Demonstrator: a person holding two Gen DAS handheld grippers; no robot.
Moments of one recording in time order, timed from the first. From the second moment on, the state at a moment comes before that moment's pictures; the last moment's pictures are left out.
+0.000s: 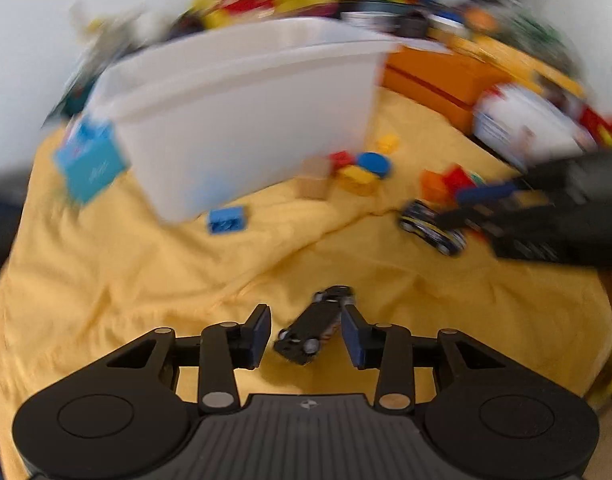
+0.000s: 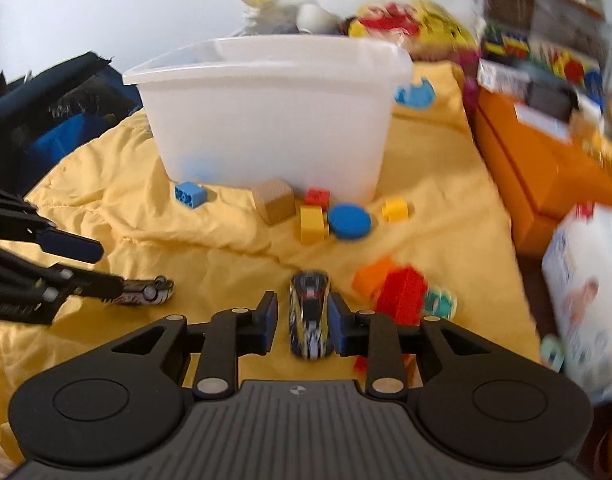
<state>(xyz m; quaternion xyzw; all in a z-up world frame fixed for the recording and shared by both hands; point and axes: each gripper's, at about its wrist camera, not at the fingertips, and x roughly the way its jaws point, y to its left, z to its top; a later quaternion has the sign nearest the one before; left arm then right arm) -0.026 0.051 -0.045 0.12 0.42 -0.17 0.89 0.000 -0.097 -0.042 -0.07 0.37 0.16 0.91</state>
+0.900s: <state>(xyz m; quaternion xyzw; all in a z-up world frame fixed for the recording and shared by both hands) 0.013 0.106 -0.073 -0.15 0.46 -0.10 0.87 0.021 -0.103 -0.060 -0.04 0.41 0.16 0.90</state>
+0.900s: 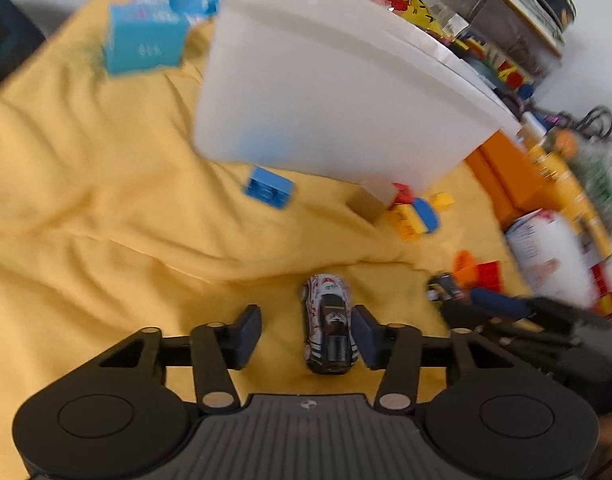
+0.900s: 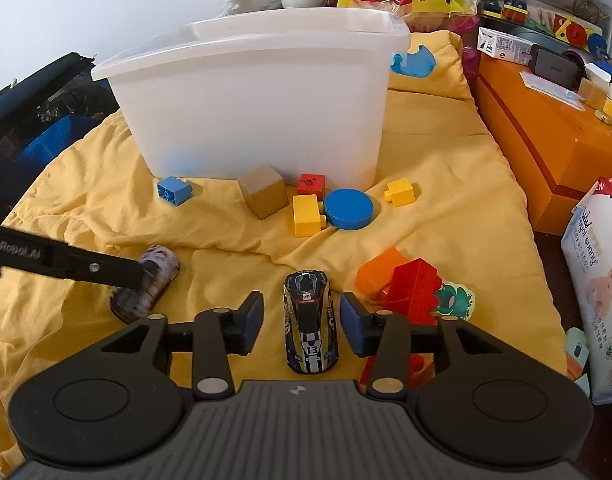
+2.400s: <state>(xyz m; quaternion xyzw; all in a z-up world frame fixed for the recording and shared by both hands) 0.101 0.071 0.103 0.04 0.20 -0.07 0.98 0.090 -0.079 0.083 -0.05 0.18 0.20 0.96</state>
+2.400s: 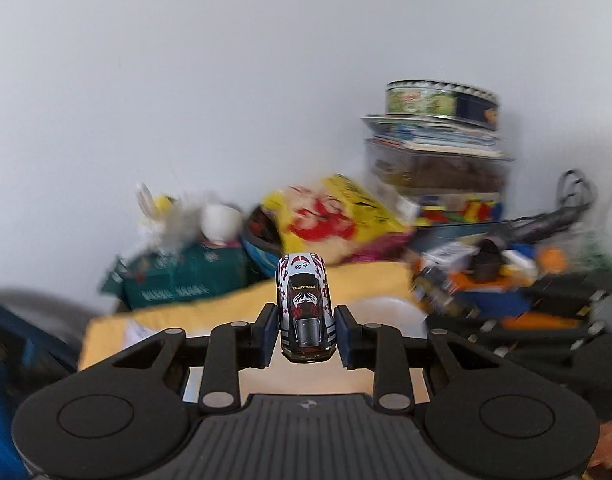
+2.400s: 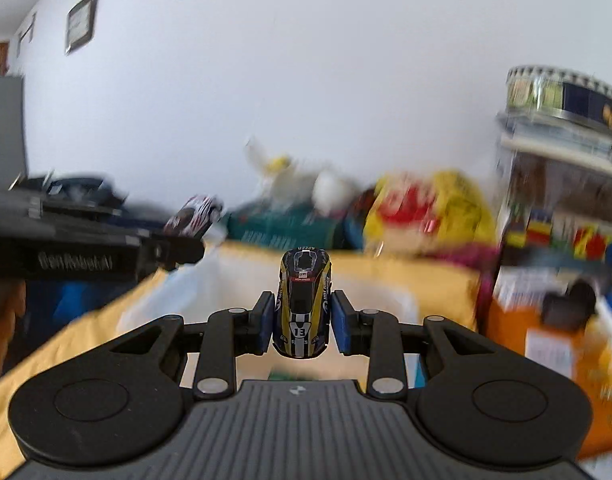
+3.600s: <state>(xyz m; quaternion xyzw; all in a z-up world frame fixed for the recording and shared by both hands) 0.023 0.052 -0.010 0.01 0.37 -0.07 0.93 0.046 -0.108 0.013 -0.03 0.29 0.18 0.94</state>
